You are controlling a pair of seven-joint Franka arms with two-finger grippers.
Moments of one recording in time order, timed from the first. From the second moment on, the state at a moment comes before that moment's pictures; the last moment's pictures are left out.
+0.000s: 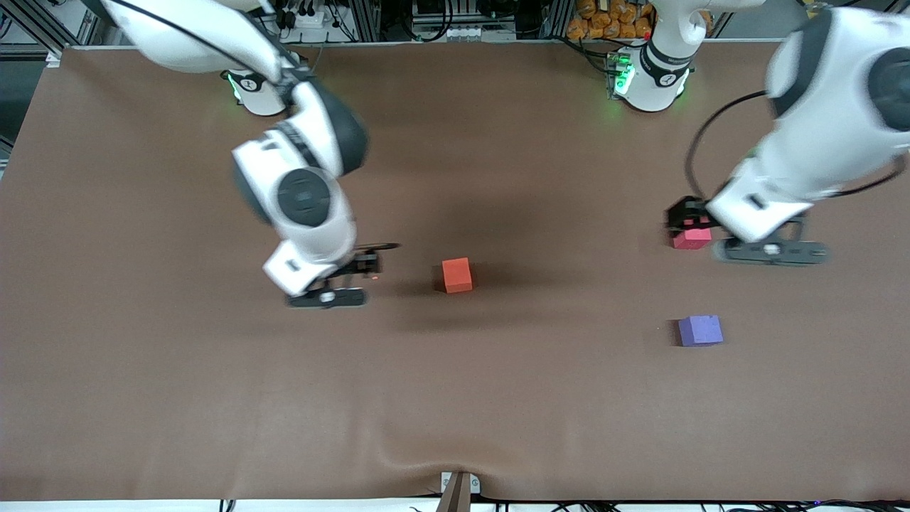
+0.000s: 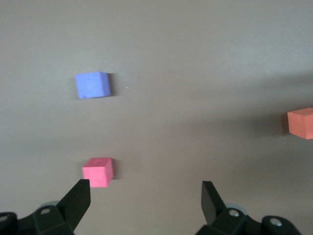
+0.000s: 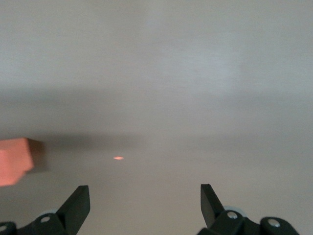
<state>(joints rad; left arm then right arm) -0.16 0.19 -0.16 -1.55 0.05 1.69 -0.26 0.12 0.53 0.45 -1.40 -0.32 1.74 0.54</state>
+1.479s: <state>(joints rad) -0.64 0.84 -0.14 -1.29 0.07 2.18 -1.02 -0.29 0.10 0.46 -1.53 -0.21 1.53 -0.25</state>
